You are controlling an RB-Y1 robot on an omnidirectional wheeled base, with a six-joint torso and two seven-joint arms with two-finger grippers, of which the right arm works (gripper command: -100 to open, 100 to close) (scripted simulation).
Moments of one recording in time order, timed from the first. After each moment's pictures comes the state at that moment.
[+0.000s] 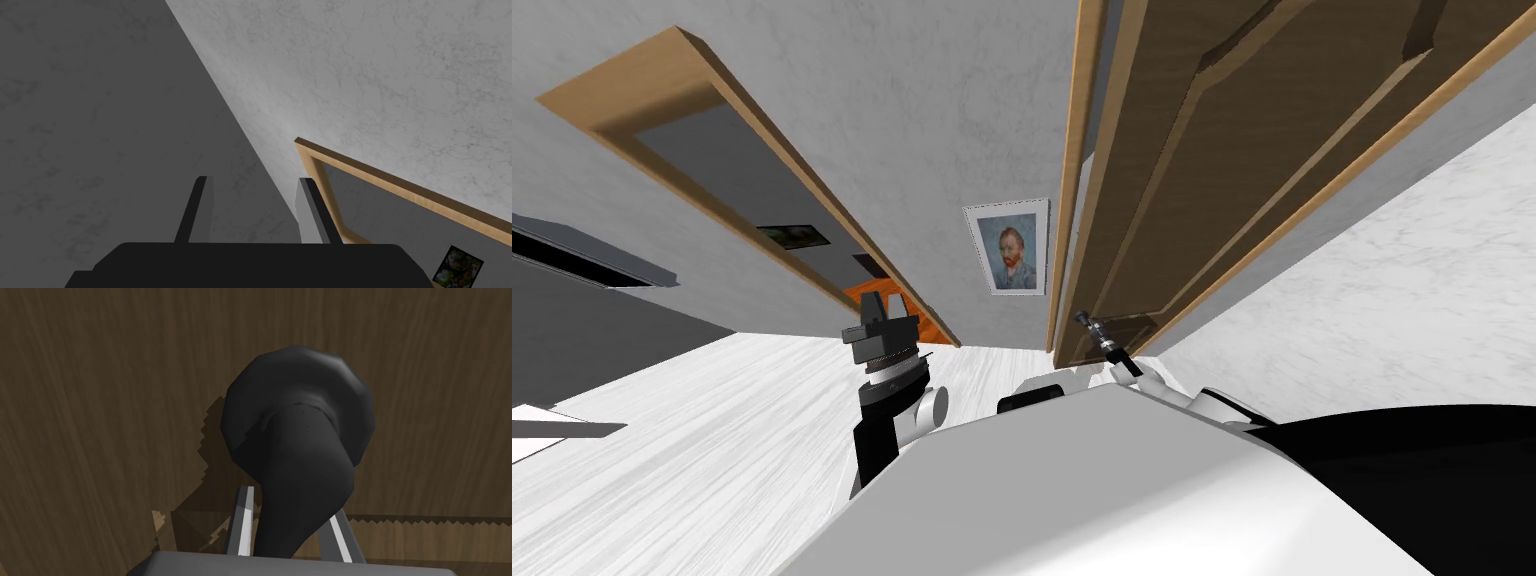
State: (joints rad) arm -0.03 -0.55 0.30 -0.69 -0.43 -0.87 -0.33
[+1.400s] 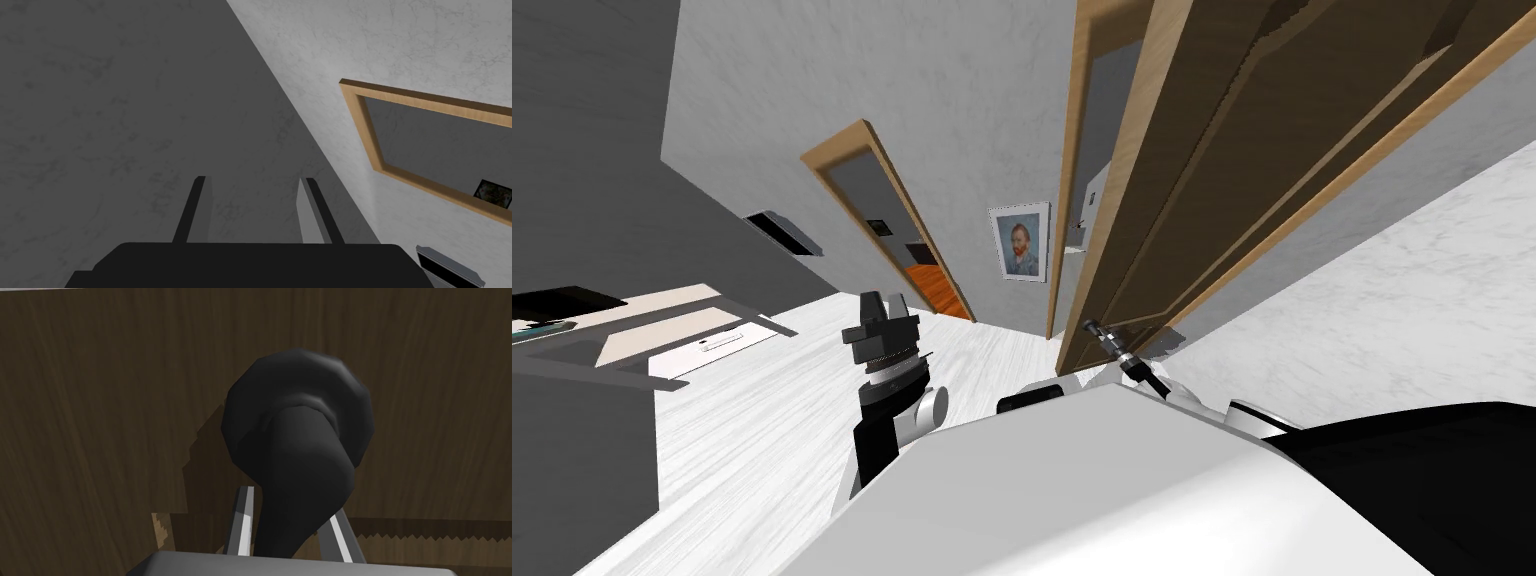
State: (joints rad) arm 0.07 -0.66 0.43 -0.66 -0.45 -1.08 -0.44
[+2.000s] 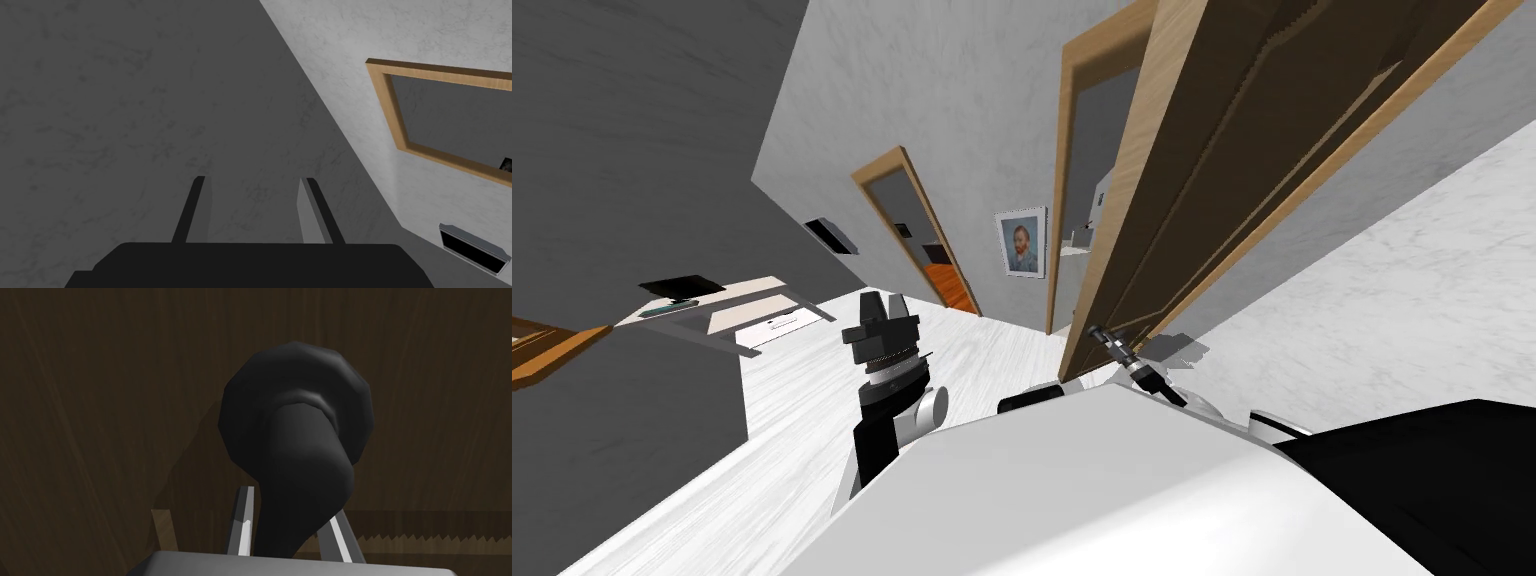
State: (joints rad) arm 0.14 -0.70 0.48 -0.67 -0.47 -1.16 -0.46
